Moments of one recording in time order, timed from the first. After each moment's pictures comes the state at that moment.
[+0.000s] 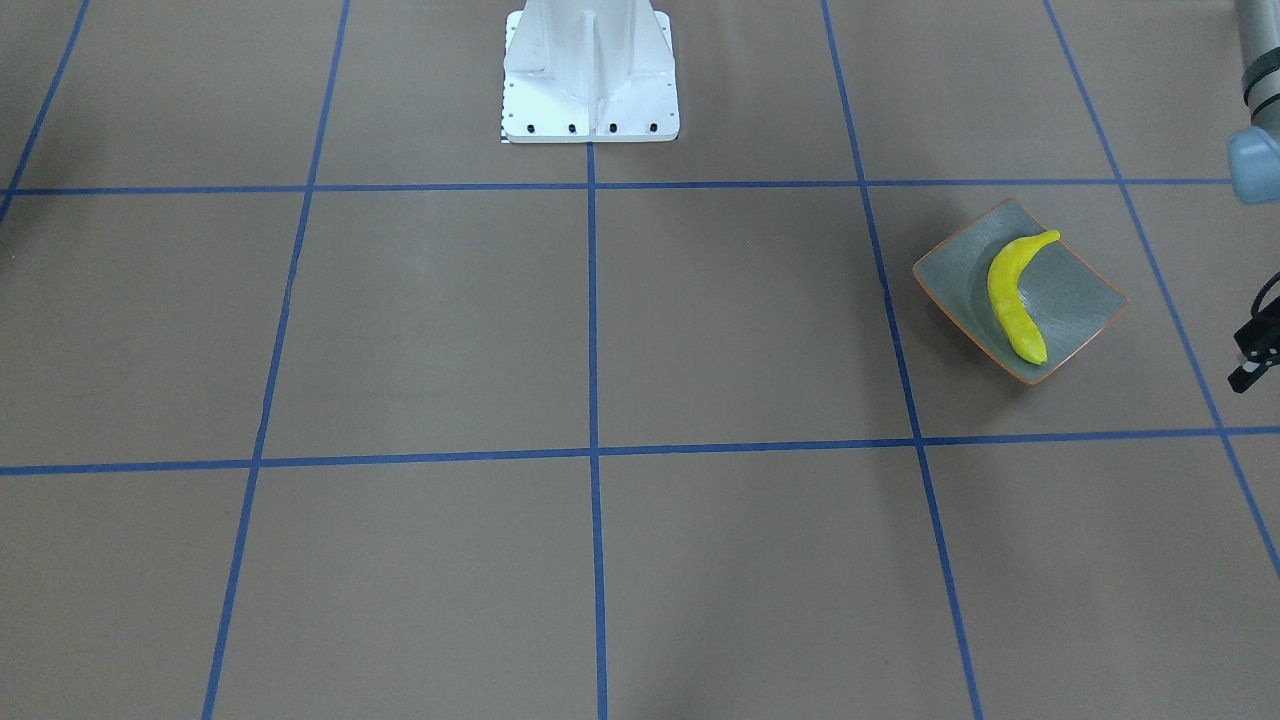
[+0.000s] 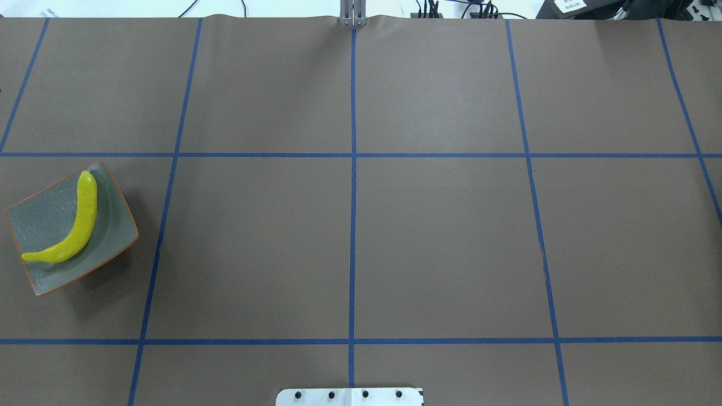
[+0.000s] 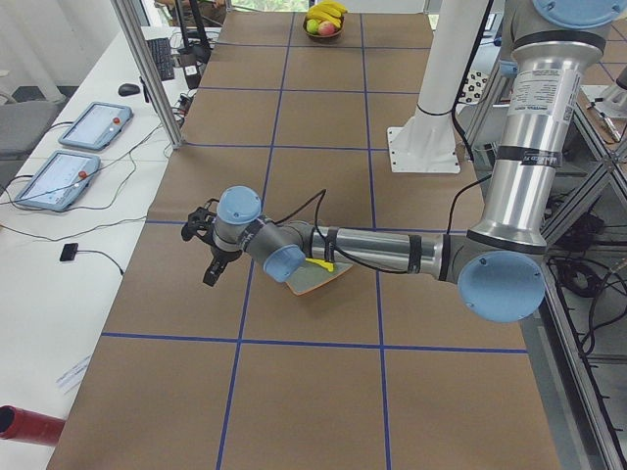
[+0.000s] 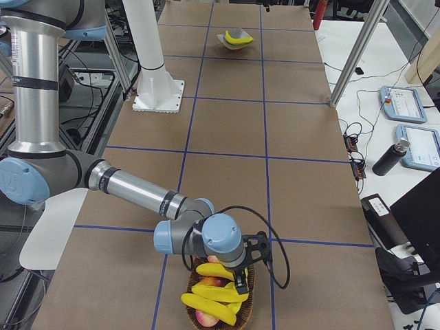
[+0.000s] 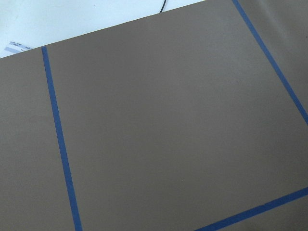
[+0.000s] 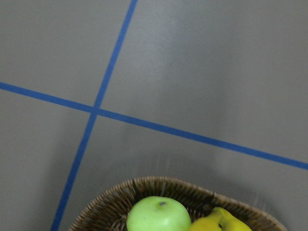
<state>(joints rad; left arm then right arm) -1.36 -1.72 -1.47 -2.23 -2.26 -0.30 1.80 -1.66 1.34 -1.16 2.32 -0.29</state>
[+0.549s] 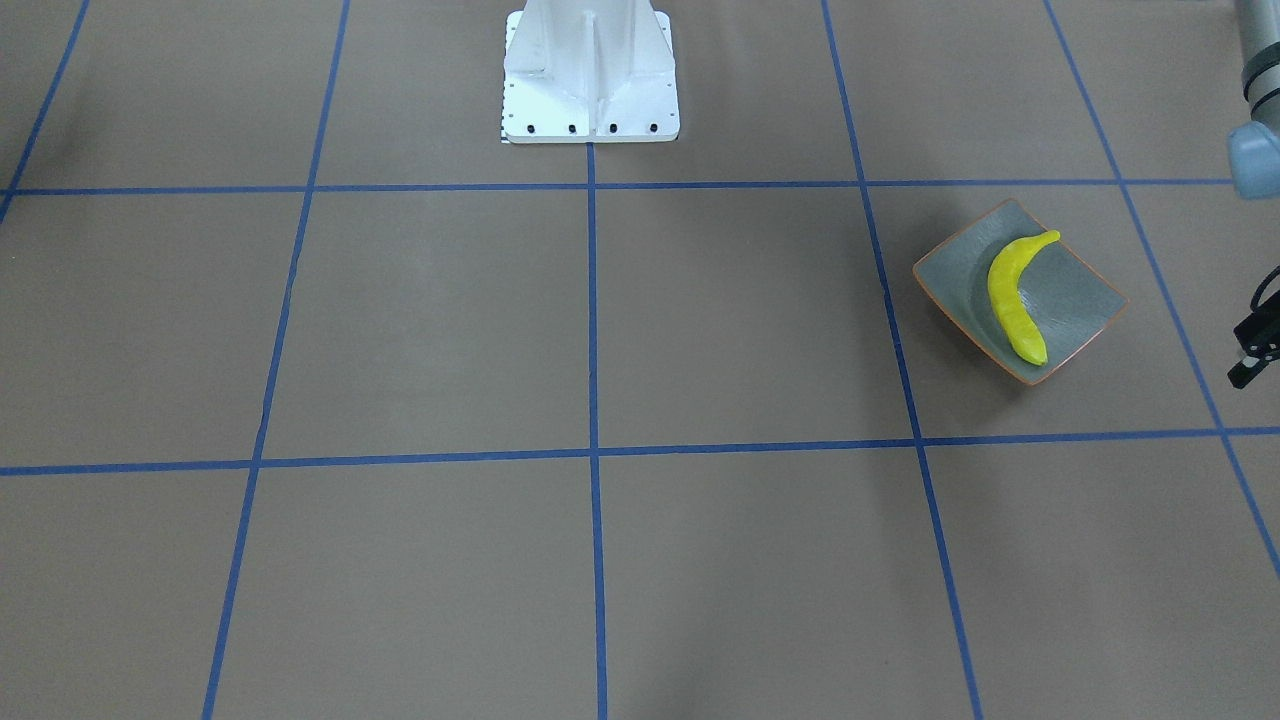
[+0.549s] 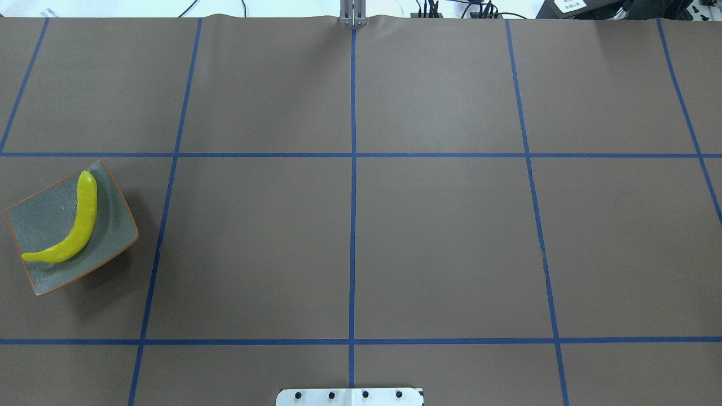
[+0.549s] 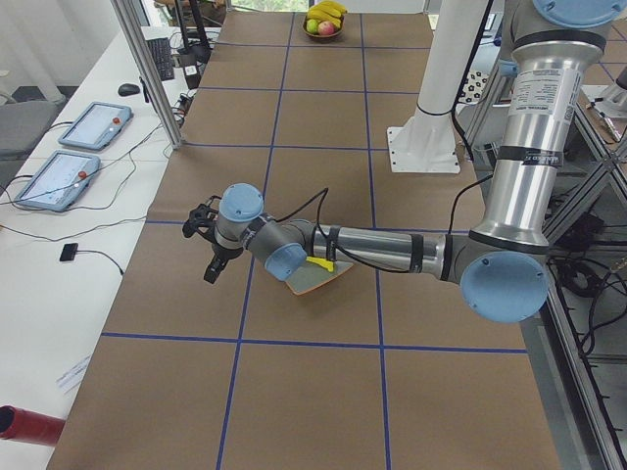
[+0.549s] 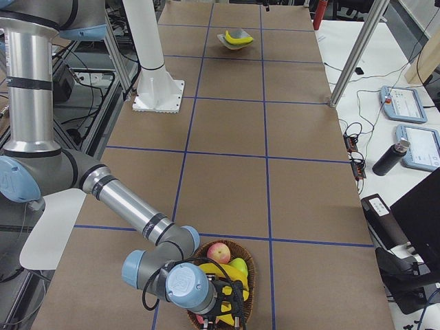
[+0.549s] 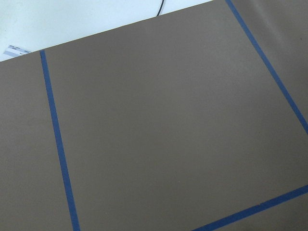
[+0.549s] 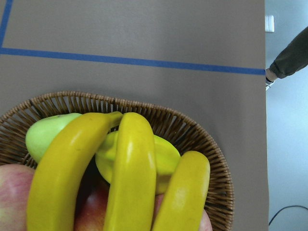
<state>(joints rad) -1.36 -1.71 -1.49 -2.24 -2.26 -0.30 1.92 -1.63 1.16 -1.16 2.31 -0.22</state>
